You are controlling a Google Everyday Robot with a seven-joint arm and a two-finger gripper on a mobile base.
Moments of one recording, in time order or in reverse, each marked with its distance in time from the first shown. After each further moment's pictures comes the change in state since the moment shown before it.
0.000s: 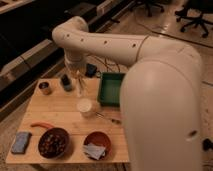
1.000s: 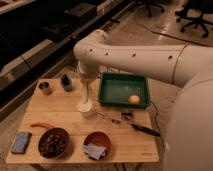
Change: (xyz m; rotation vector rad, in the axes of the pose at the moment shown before) arm 0.034 -0.018 0.004 -0.098 -0.168 0.073
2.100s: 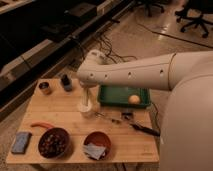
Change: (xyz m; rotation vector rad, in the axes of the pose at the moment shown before) arm 0.003 -0.008 0.058 0.015 -0.117 0.030
